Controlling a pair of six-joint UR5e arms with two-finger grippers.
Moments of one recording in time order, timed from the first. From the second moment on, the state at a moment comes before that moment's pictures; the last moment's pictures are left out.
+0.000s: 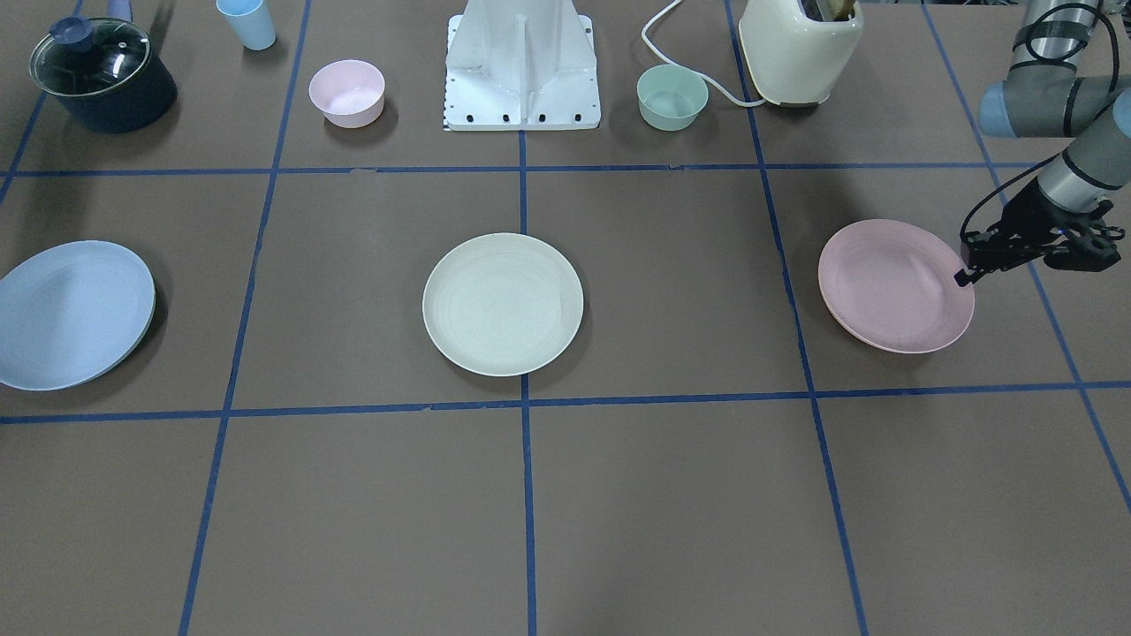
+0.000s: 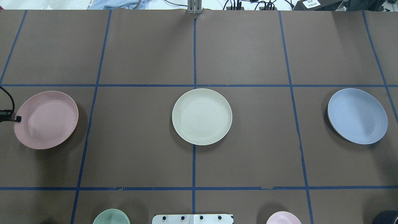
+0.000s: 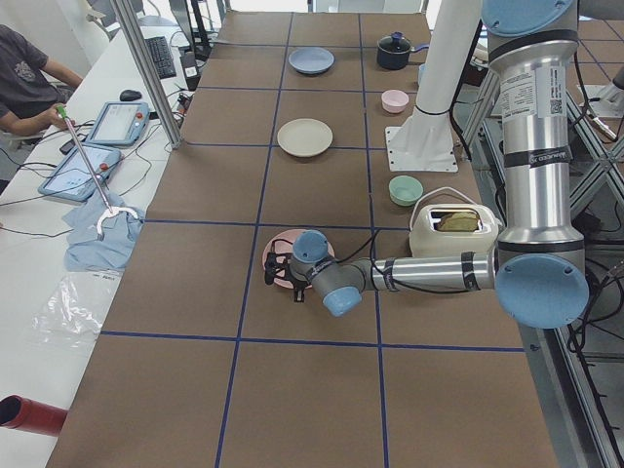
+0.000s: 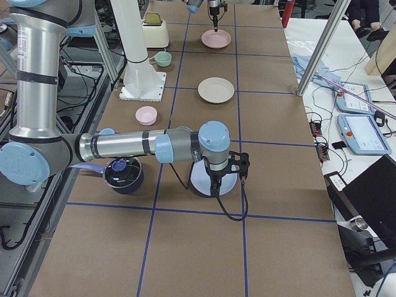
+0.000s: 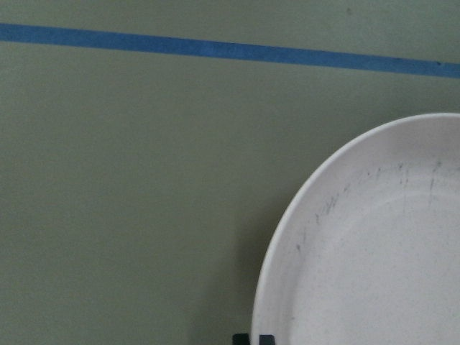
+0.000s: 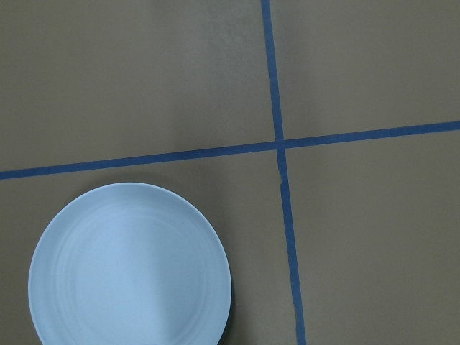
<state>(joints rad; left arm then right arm) -1.03 -1.44 -1.52 -2.55 -2.23 -0.91 1.57 -1.69 1.82 -1.54 2.40 0.23</state>
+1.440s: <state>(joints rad) -1.06 -1.73 -1.95 -1.93 -2.34 -1.20 1.25 -1.69 1.51 -0.89 2.28 0.54</state>
